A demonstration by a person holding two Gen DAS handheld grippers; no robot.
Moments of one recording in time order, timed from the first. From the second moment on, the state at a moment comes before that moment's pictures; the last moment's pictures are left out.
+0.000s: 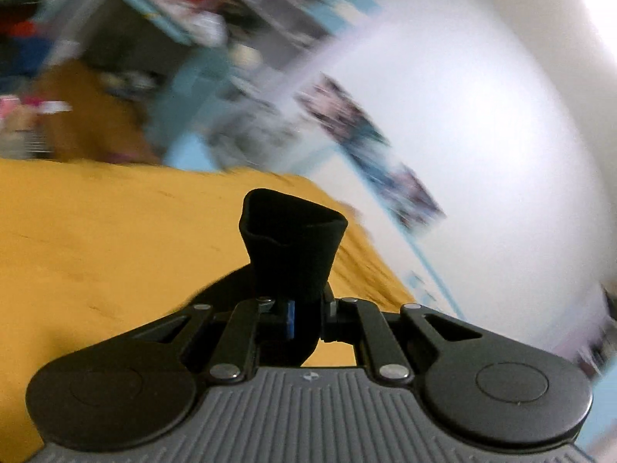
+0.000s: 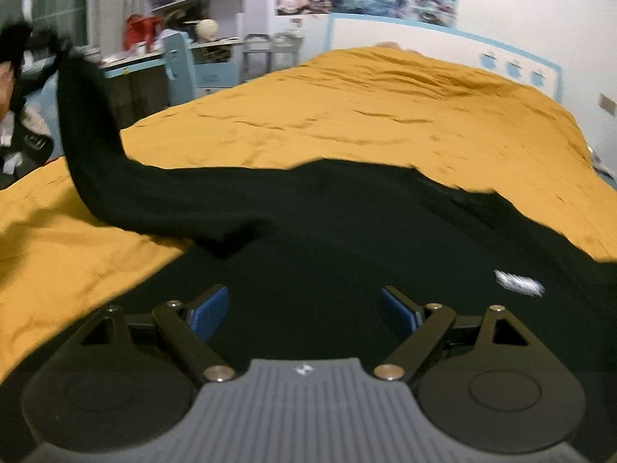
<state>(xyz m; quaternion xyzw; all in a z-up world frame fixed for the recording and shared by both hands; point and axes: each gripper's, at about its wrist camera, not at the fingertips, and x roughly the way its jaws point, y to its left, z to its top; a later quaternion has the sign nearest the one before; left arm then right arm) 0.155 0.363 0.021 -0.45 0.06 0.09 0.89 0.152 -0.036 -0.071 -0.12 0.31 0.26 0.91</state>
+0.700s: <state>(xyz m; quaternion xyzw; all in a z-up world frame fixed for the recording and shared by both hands) 0.373 -0.077 -0.115 -0.30 0.35 -0.26 0.85 0.147 -0.243 -0.087 -0.04 0.35 0.10 0.93</state>
